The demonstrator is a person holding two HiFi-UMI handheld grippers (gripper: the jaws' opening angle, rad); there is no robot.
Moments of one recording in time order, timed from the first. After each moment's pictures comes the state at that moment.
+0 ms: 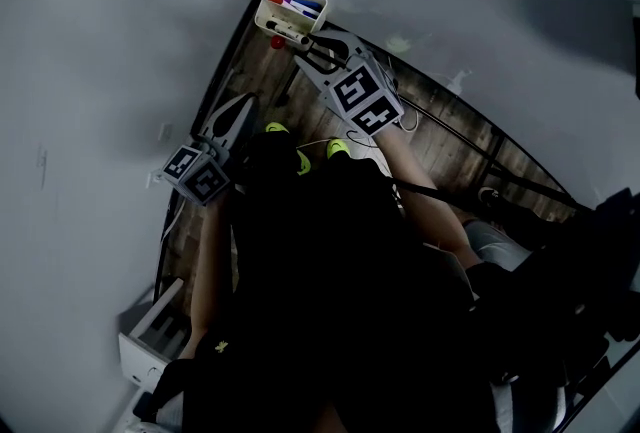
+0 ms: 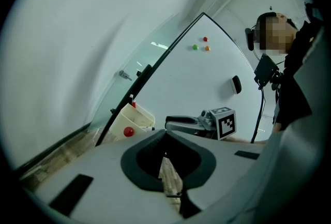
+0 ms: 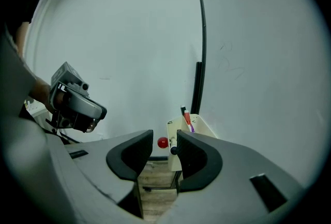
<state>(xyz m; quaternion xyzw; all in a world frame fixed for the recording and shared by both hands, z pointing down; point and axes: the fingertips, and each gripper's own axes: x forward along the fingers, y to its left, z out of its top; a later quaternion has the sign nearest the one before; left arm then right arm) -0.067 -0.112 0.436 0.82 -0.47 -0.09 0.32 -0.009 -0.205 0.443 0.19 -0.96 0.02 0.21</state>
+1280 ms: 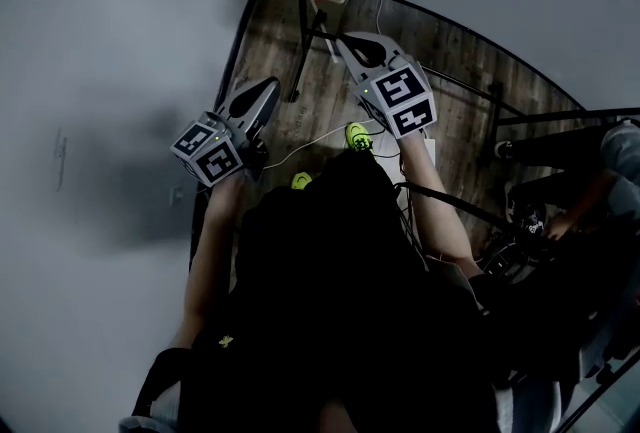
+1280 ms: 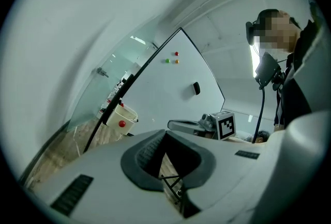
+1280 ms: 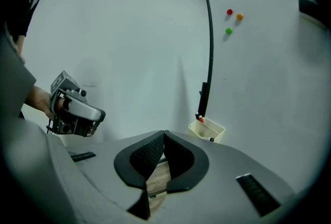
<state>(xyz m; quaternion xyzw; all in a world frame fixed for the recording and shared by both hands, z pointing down) -0.151 0.007 0.409 0.90 -0.32 -0.08 0.29 -0.049 -0.062 0.402 0.38 -0.91 0.03 0.18</state>
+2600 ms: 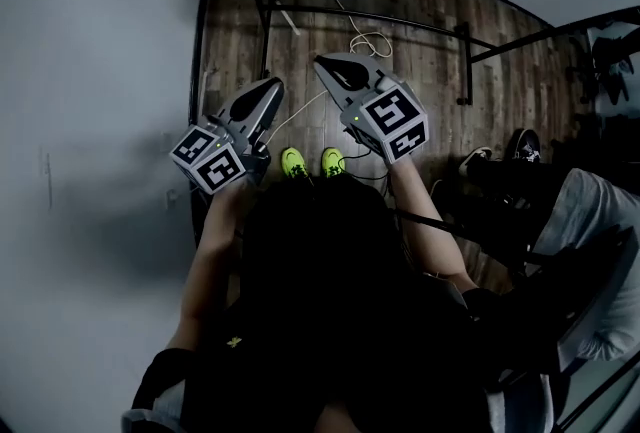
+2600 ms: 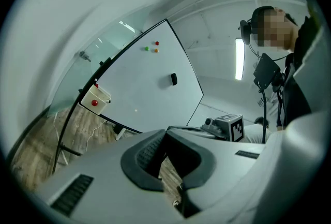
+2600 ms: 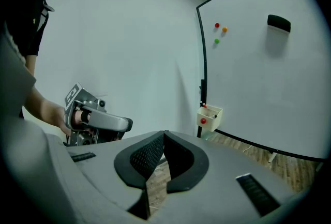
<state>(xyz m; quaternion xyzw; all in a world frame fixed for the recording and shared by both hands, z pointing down) -0.106 0.105 0.399 0.93 -0.21 -0.07 0.31 -0.046 0.085 0.394 0.42 -0.89 0.10 0.15</state>
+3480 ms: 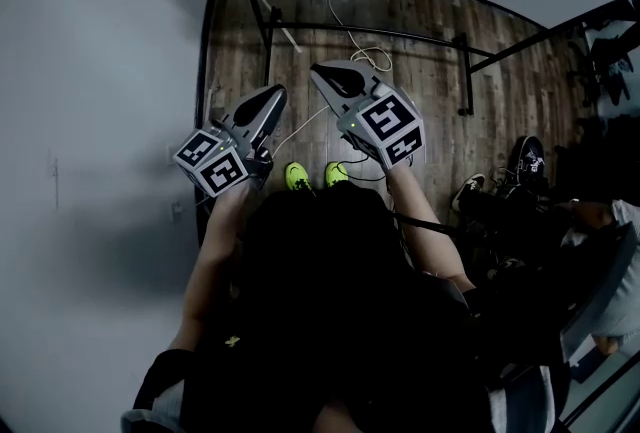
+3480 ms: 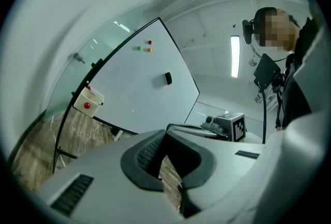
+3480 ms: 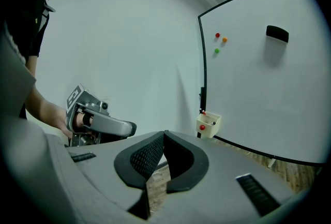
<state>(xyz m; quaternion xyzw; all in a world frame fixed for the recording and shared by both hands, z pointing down) -0.090 0.118 0.381 0.93 -0.20 -0.06 0.29 -0.040 0.100 0.371 0.42 -0.89 0.07 0.13</state>
